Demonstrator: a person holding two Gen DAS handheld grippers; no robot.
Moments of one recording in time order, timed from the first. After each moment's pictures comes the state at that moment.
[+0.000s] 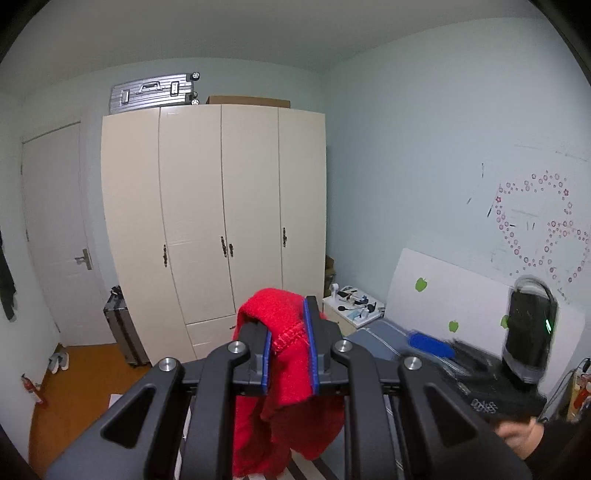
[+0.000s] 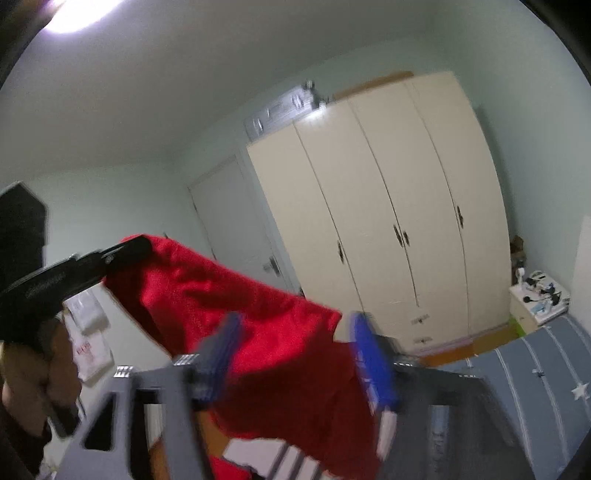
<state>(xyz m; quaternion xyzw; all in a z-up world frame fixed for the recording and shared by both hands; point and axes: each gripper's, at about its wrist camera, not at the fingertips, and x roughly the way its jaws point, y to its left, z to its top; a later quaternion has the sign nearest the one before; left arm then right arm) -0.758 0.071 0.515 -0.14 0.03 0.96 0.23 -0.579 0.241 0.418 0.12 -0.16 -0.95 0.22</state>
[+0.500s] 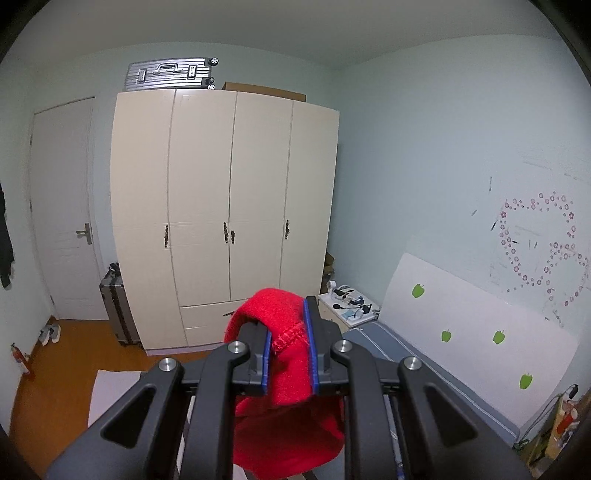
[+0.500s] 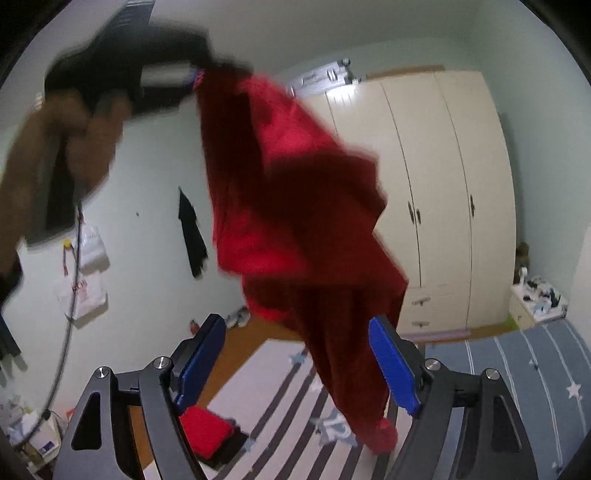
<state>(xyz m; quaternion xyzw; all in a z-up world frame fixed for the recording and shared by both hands) -0.757 0.075 0.503 -0.17 -0.01 0.96 0.22 -0.505 0.164 0.299 0.16 -0.07 -0.96 0.23</state>
